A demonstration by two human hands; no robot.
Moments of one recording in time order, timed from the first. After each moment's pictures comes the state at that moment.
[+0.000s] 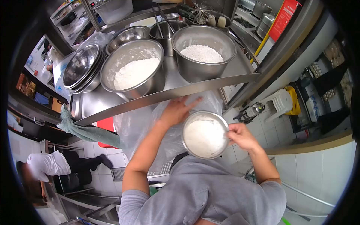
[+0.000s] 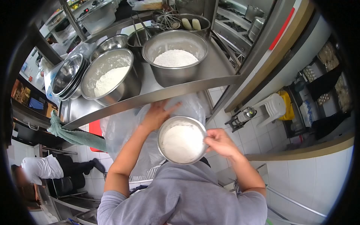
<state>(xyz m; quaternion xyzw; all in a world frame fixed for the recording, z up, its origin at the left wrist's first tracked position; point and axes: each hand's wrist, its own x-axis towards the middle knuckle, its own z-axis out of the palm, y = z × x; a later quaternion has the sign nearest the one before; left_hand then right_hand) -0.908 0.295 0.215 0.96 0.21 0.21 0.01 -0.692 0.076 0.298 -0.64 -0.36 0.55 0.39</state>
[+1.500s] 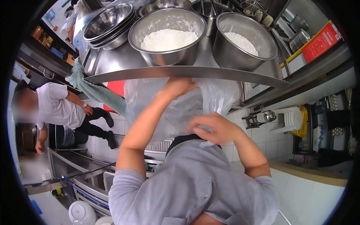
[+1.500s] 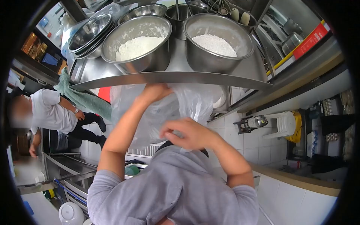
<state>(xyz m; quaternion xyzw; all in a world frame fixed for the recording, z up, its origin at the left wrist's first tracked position) -0.956 0.309 0.266 0.87 0.42 0.18 0.17 -0.783 0.160 0.316 -0.30 -0.77 0.48 0.29</state>
